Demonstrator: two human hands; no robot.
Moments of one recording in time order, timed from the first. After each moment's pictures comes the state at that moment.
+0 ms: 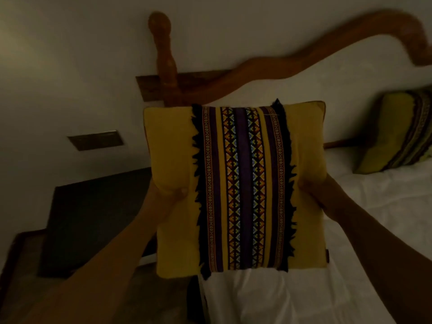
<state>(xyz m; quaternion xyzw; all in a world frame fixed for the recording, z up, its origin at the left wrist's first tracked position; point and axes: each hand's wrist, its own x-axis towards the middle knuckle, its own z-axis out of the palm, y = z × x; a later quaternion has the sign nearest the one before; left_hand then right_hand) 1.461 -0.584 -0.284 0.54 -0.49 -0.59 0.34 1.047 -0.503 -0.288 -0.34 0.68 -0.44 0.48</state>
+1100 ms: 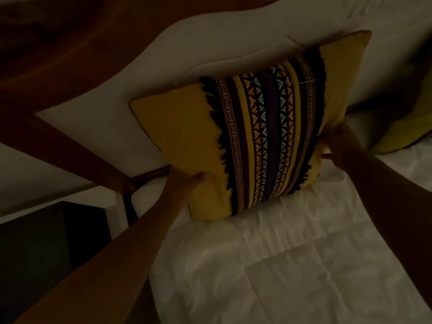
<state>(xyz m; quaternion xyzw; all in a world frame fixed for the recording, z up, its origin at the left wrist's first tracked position) 1.197 -0.789 -0.476 0.59 -0.49 -0.60 0.24 0.816 -0.736 -0.426 -0.19 0.77 -0.44 0.41</state>
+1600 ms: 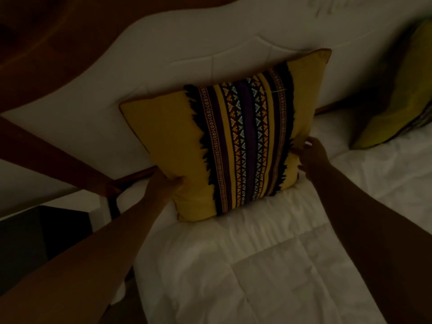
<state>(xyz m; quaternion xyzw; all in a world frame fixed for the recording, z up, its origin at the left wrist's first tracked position) 1.201 -0.794 -0.500 0.64 -0.51 -0.56 0.15 0.824 -0.711 -0.471 -0.13 0.83 -0.41 0.35</state>
